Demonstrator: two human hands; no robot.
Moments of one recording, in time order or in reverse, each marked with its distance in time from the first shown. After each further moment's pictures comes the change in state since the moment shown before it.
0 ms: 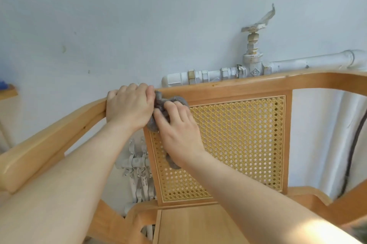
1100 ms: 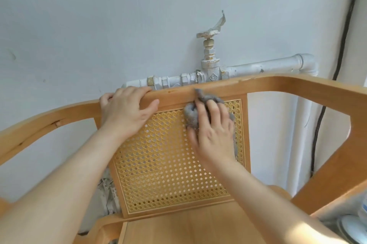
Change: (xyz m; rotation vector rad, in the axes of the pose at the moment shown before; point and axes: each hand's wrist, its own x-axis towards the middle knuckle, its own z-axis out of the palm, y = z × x) left_hand 0.007 0.075 0.010 -0.179 0.000 0.161; right_hand -0.054 0.127 -0.053 -0.098 -0.014 0.367
